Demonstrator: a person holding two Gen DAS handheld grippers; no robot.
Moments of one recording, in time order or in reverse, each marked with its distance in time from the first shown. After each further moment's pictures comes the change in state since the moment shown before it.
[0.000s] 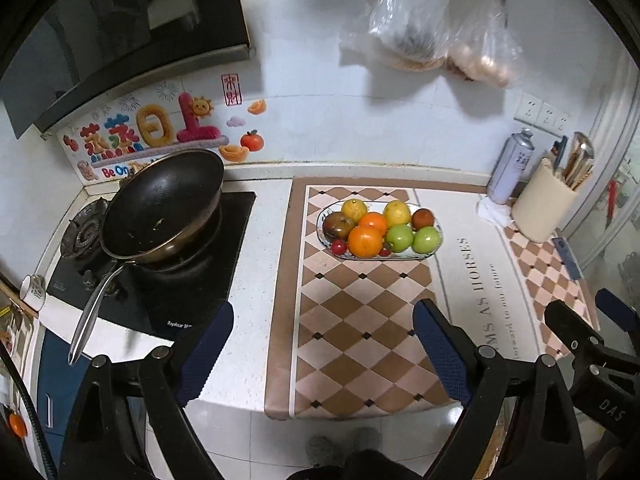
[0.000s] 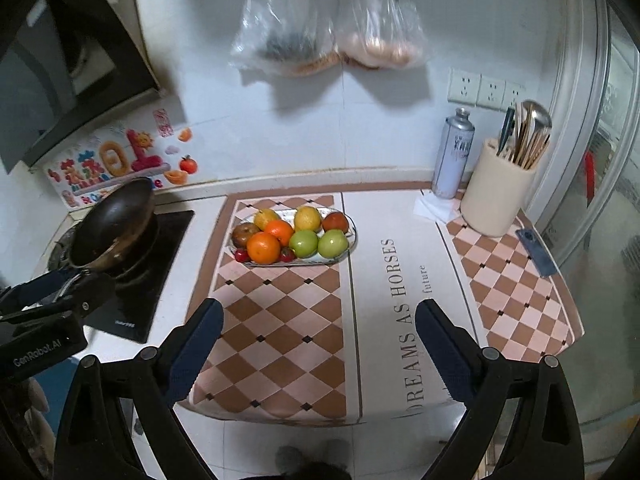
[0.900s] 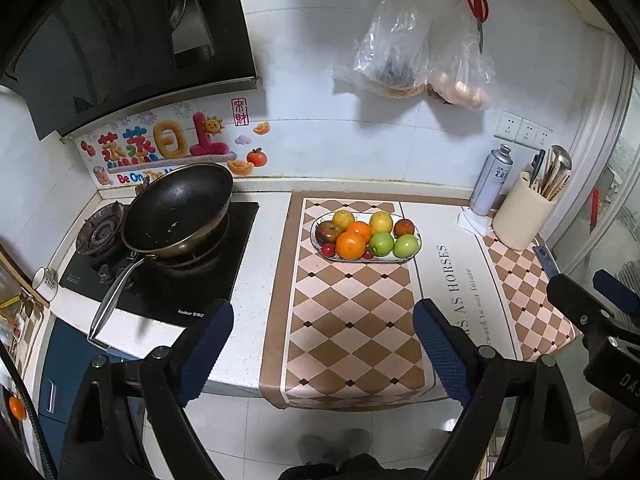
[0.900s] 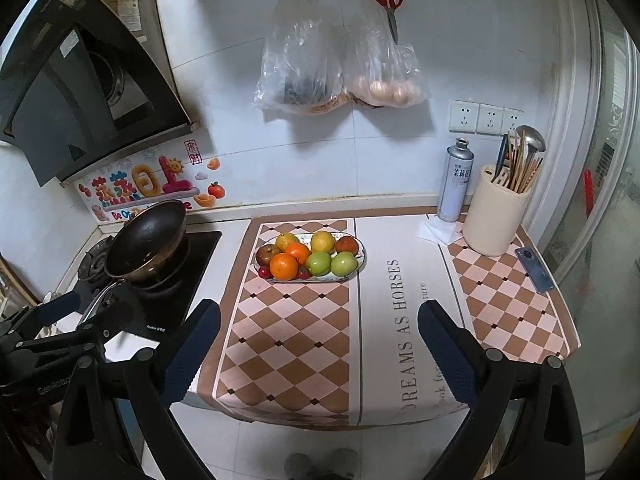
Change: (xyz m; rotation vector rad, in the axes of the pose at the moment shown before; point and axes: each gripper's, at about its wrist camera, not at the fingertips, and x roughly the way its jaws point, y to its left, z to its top) left arm -0.065 -0.022 -0.013 -0.026 -0.052 0.013; right arm -0.074 -0.019 0.009 -0.004 -0.066 0.082
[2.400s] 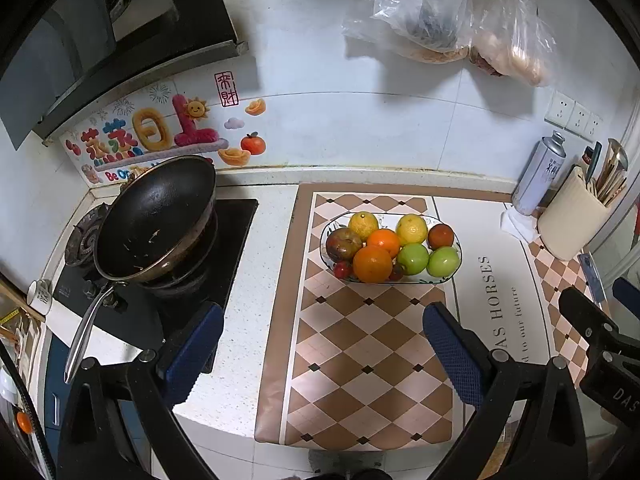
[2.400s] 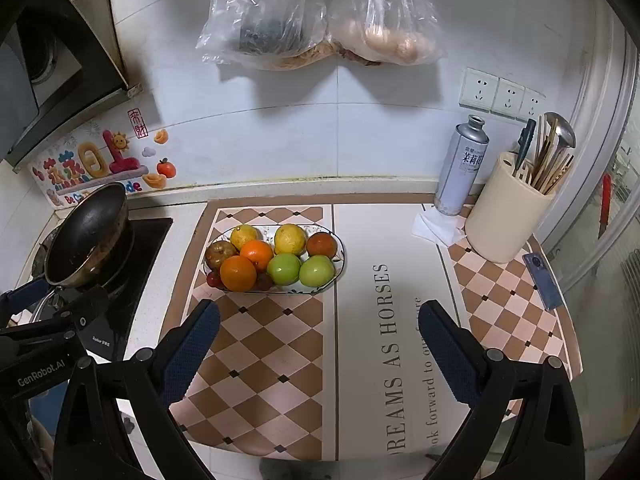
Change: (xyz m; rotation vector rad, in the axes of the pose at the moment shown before) left arm 0.132 -0.010 0.053 0.012 0.091 0.083; right arm 0.165 -0.019 0.048 -0.022 0.119 -0.092
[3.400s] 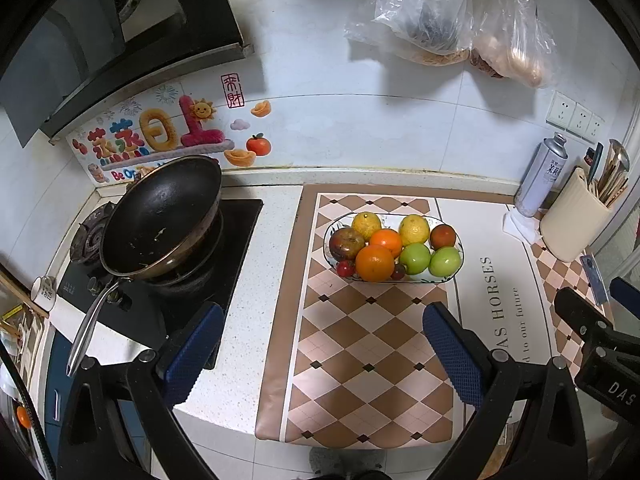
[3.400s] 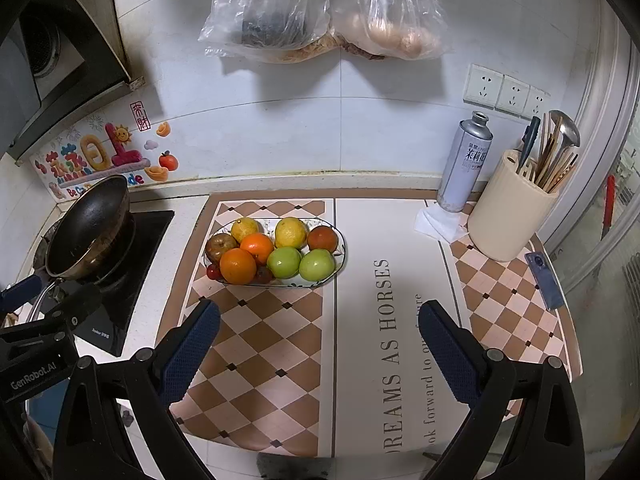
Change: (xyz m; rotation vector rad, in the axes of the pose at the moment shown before) left arm -0.007 0.000 -0.007 -0.006 -0.015 0.012; right arm 0.003 -0.003 -0.001 -0.025 0.015 0.012
